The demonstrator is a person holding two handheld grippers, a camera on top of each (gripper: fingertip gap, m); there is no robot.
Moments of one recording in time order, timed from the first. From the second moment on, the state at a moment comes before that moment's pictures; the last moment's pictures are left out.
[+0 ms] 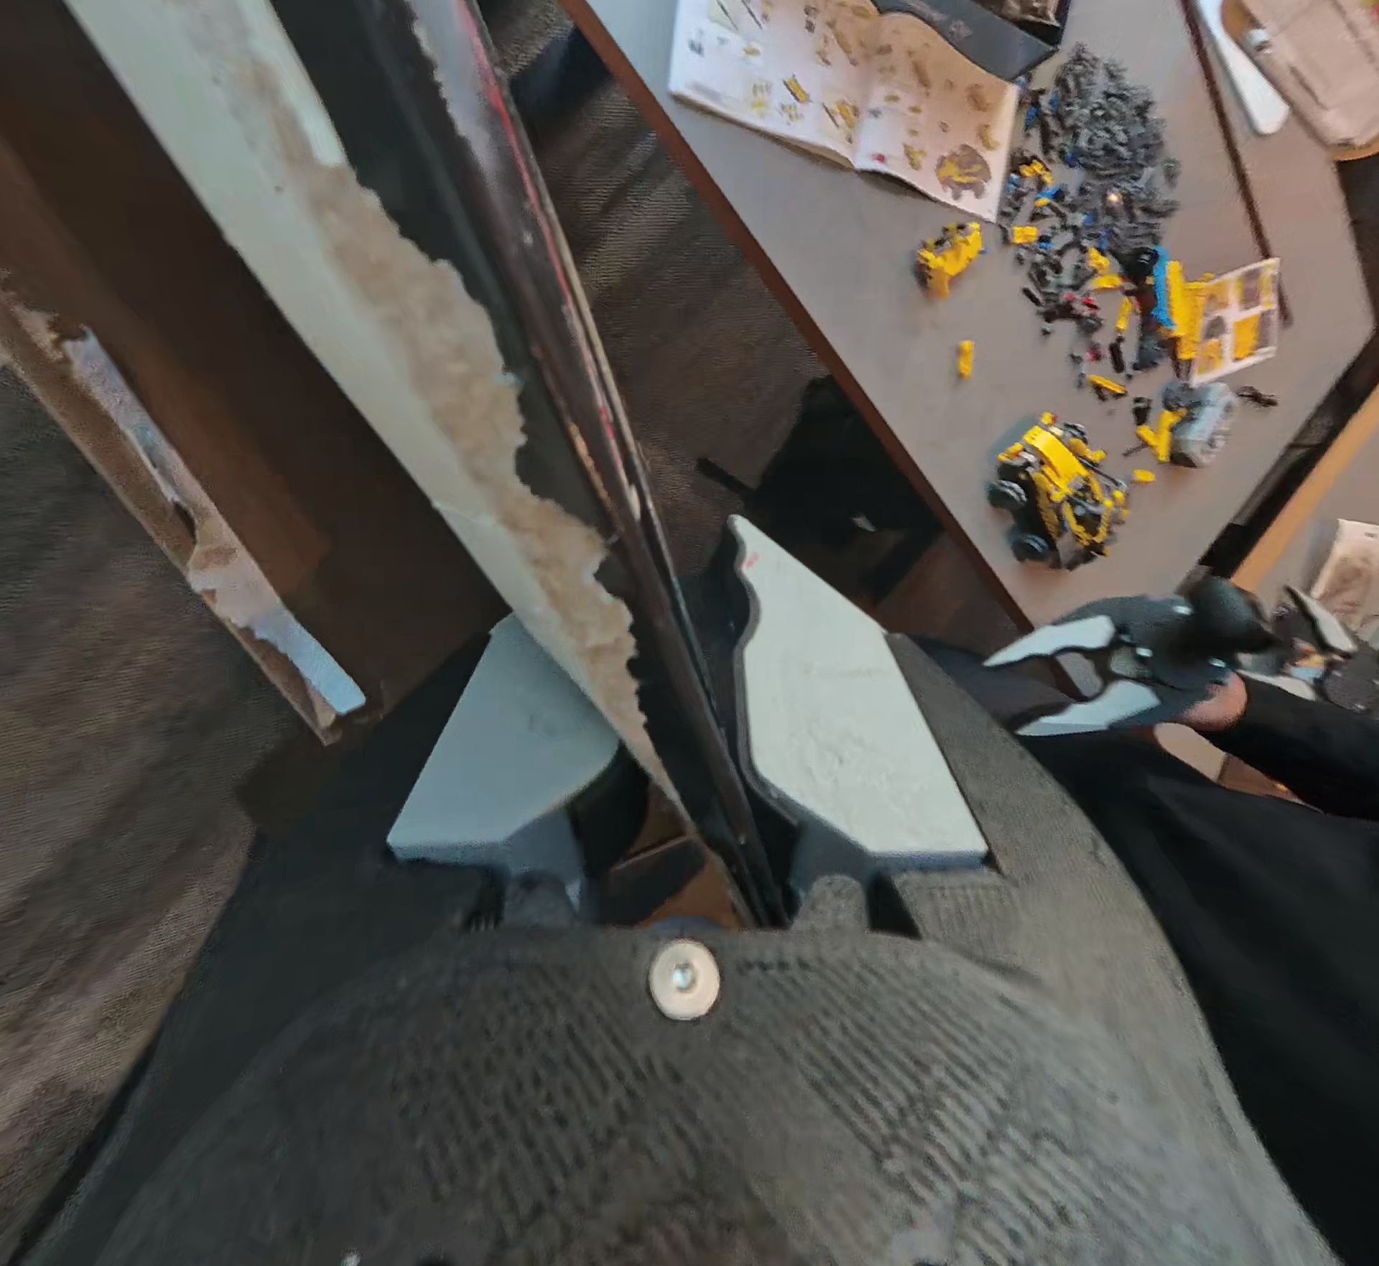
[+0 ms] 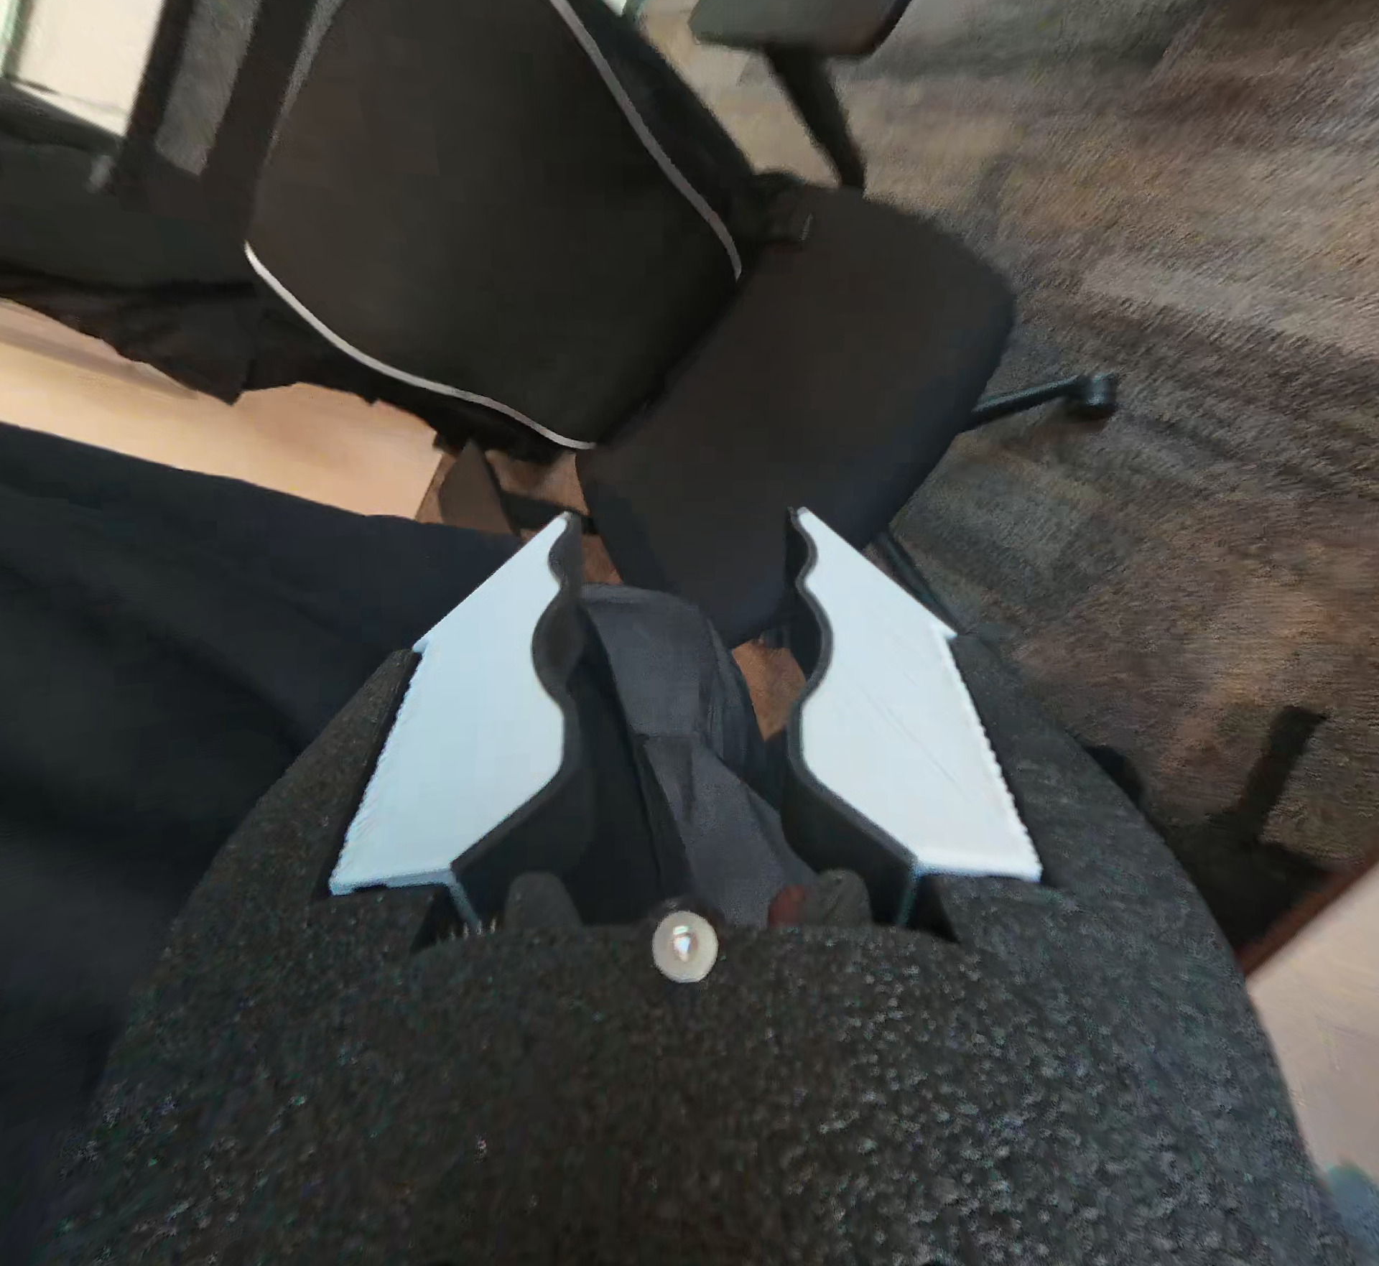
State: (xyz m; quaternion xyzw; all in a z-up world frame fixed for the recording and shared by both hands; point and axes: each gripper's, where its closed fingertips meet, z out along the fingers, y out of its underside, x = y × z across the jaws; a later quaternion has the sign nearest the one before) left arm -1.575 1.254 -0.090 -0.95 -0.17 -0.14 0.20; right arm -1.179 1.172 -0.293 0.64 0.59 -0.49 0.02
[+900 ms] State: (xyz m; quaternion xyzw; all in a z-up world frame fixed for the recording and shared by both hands) left arm -2.043 1.788 0.097 -0.97 -0.07 -0.02 0.25; right arm -1.521 1.492 -0.228 0.76 0.39 -0.51 -0.13
